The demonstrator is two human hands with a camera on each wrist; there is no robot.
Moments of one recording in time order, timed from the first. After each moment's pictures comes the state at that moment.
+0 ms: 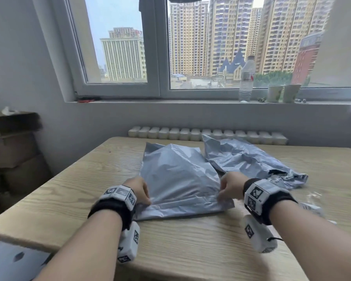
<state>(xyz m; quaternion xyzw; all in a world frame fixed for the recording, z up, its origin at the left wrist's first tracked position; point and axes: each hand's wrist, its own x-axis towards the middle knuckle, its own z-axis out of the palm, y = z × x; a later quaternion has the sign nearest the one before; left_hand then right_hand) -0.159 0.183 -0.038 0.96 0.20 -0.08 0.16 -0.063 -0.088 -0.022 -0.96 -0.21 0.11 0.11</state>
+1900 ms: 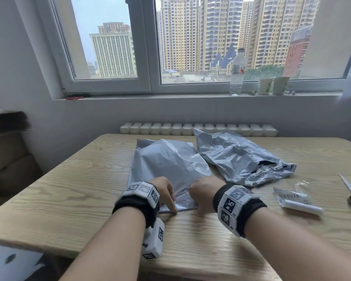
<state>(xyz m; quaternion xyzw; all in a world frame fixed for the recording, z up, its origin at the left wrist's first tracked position) -0.139 0.113 -0.041 0.95 0.09 -0.18 0.25 -0.120 -0.051 -0.024 -0.90 -0.40 0.05 -0.18</state>
